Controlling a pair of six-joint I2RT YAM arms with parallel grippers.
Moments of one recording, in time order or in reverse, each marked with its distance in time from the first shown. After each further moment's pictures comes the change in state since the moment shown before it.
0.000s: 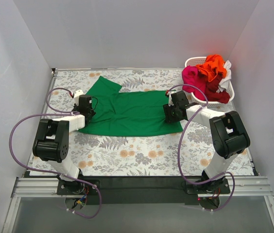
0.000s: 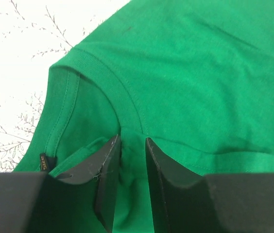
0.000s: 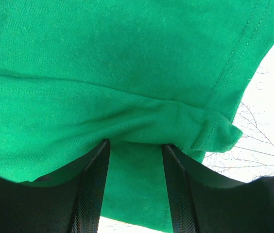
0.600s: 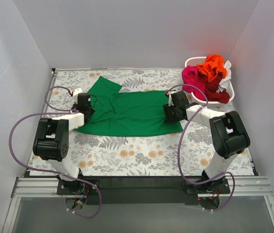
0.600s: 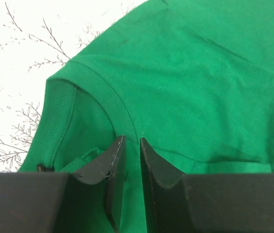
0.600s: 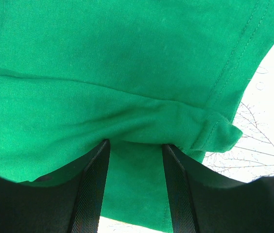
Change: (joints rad) left arm 0.019 0.011 0.039 -0.008 0.028 -0.003; right arm 0.000 0.000 0.000 0.000 0.000 0.000
